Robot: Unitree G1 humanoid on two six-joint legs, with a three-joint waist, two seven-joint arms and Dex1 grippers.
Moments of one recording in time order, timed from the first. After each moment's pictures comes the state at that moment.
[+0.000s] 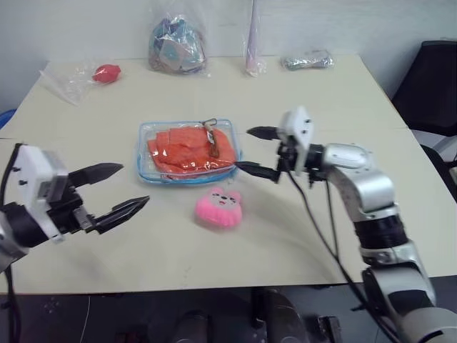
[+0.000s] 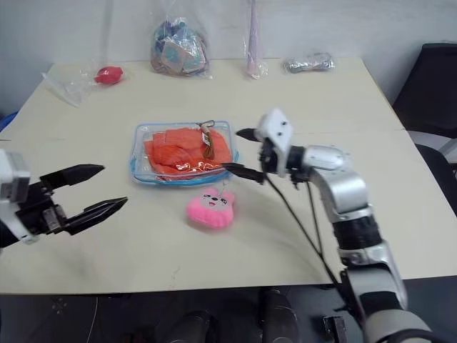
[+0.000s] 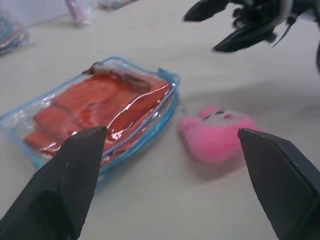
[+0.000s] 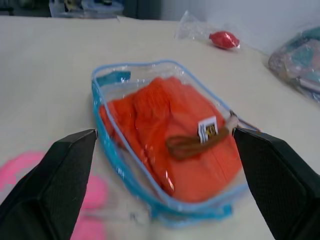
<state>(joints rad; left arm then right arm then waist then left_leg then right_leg) 0.01 0.89 0.69 -0.67 -0.89 0.83 -0.69 -0.81 -0.37 0.15 0.10 0.27 0.37 0.90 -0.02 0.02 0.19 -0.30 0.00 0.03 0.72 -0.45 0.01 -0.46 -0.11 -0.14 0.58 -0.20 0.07</state>
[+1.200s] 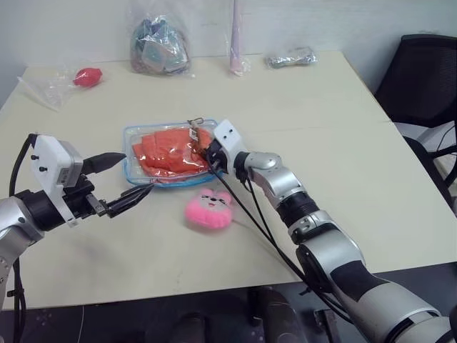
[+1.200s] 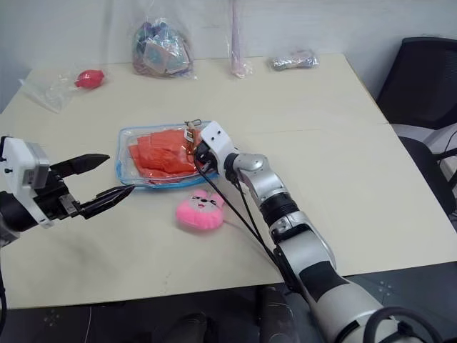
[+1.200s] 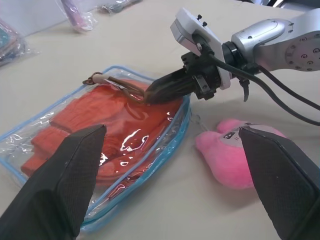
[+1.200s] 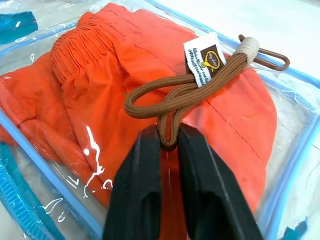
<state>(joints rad) -0.02 0.90 0.58 -0.58 -0.79 0.73 -0.65 -1.07 -0.02 0.19 0.84 0.05 0.17 0.60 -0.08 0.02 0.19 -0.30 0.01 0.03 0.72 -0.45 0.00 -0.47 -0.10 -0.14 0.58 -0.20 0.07</state>
